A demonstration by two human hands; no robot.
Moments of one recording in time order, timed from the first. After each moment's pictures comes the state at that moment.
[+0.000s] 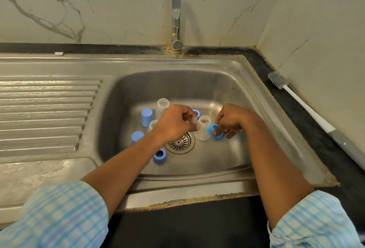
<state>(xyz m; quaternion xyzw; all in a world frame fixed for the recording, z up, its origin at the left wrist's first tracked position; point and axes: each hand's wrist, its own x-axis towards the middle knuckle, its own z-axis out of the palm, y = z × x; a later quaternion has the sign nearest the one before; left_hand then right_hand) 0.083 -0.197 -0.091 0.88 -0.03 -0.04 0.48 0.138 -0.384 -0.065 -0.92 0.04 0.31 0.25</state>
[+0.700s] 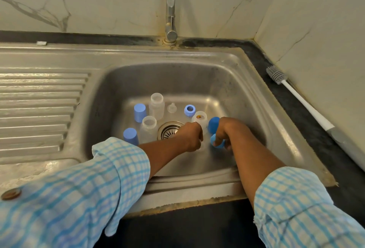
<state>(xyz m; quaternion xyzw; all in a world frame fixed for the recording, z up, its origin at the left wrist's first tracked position) 0.110 -0.252 -0.165 0.94 -0.07 -0.20 0.26 0.137 -0.384 -0.111 -0.93 0.10 0.34 0.04</state>
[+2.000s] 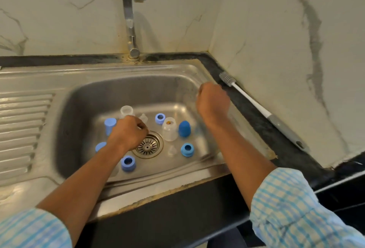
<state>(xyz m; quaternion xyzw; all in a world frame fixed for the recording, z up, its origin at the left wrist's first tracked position) 0.080 -0.177 -0.102 0.94 0.06 -0.05 0.34 0.116 -0.398 -0.037 -0.98 0.09 -0.16 0.08</state>
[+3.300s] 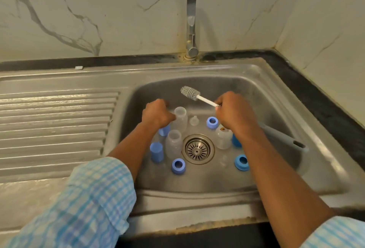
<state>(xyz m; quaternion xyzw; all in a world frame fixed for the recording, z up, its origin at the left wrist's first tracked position) 0.154 -0.105 -0.115 0.96 0.14 -0.04 0.25 0.140 -0.319 -0.062 -0.98 -0.03 -0.02 0.19</state>
